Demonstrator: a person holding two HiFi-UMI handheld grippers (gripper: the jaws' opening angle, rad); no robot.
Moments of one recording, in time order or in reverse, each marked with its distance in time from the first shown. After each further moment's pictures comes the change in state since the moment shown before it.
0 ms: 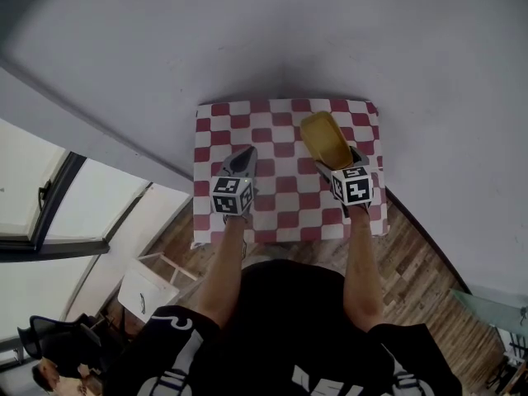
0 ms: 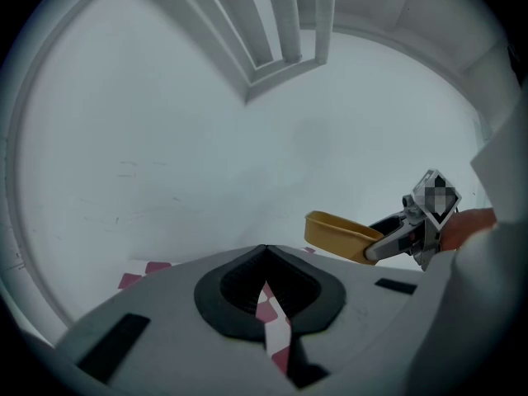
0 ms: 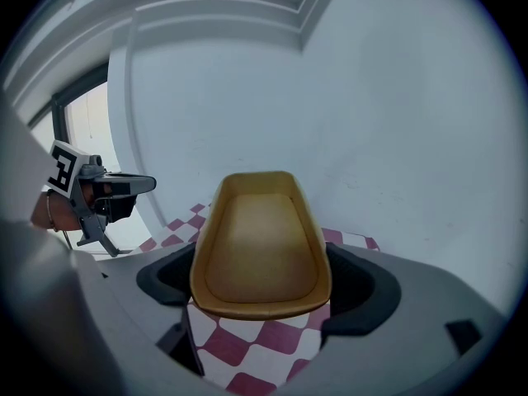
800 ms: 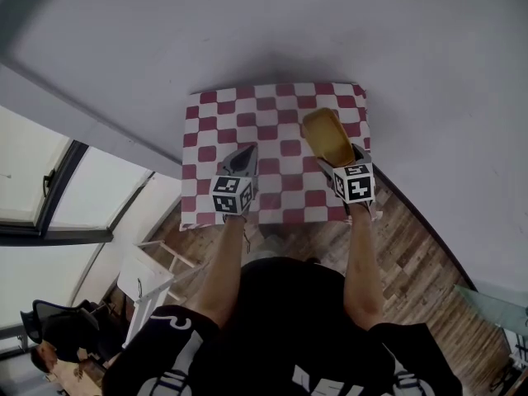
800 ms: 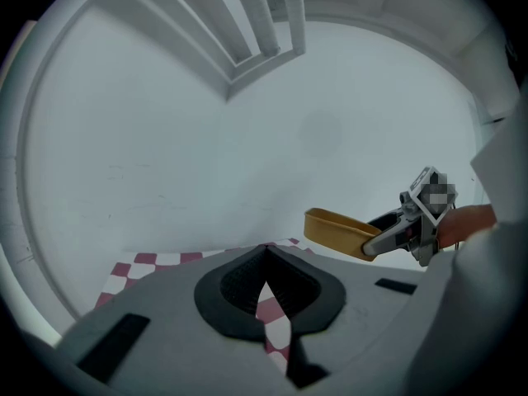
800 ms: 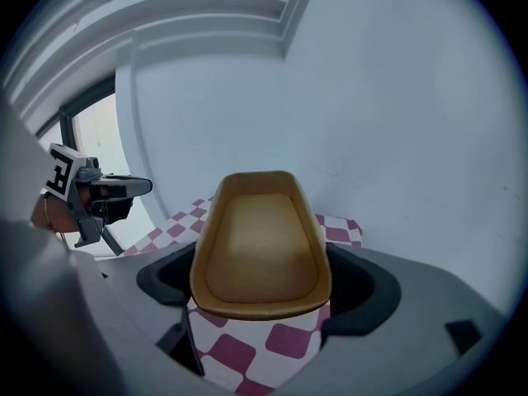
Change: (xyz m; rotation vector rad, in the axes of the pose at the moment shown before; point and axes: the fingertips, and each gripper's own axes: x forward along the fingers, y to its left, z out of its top) left arm -0.012 -0.106 -0.027 0.055 0.036 0.020; right arm -0.067 -0.054 -0.067 0.046 -0.026 0.026
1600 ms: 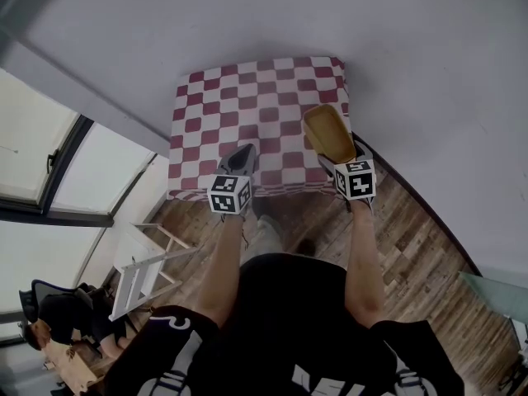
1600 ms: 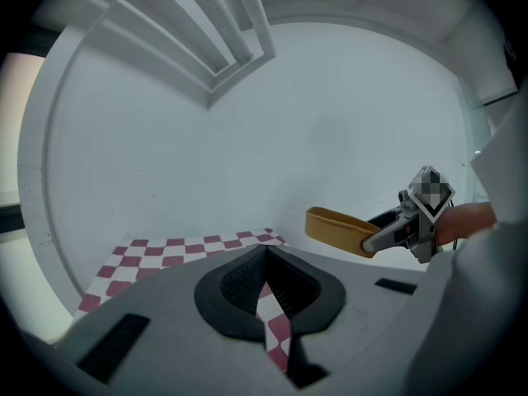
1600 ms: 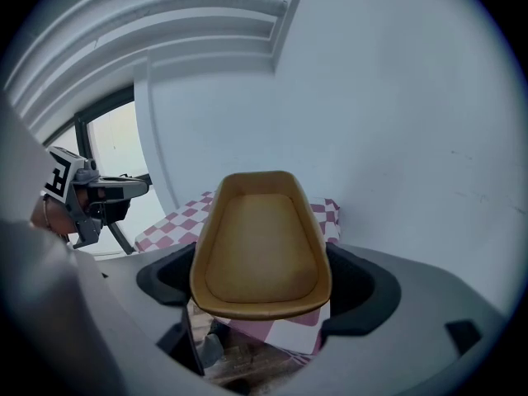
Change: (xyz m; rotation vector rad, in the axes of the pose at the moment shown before) left arm -0.077 -0.153 -0.053 0.054 -0.001 0.019; right arm -0.136 -0.029 -0.114 0.034 -0.037 0.016
